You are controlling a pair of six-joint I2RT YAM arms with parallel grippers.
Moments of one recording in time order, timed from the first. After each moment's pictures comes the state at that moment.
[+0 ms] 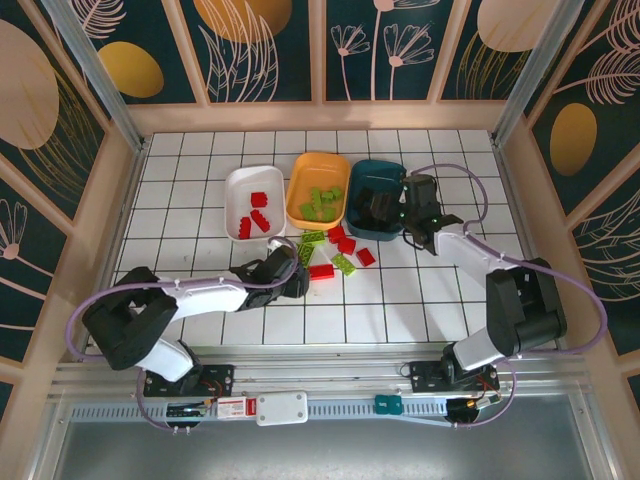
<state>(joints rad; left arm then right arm) -0.85 1.53 0.64 -0.09 -0.22 -0.62 0.34 1.48 0.87 -0.07 -0.03 0.47</state>
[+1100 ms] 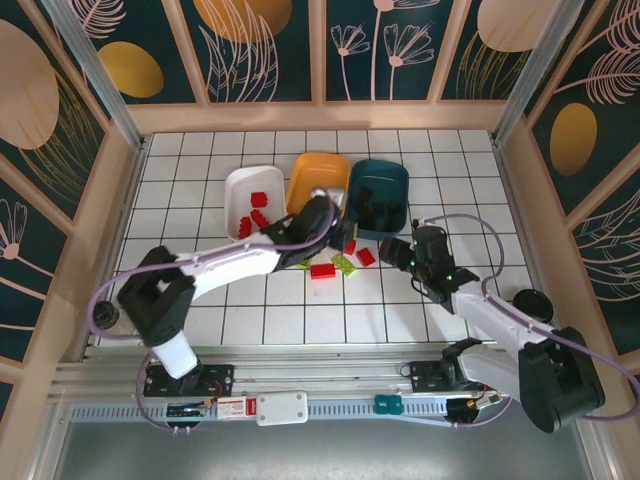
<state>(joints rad) -0.87 1.77 1.24 -0.09 -0.10 -0.54 0.44 1.05 0.43 -0.05 0.03 0.62</state>
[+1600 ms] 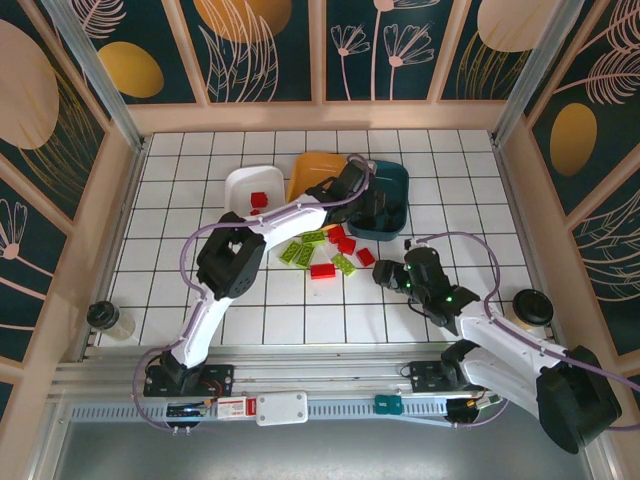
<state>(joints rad) -0.79 2.29 1.85 -0.25 -0.01 -0.53 0.58 0.92 0.33 -0.10 0.06 0.66</state>
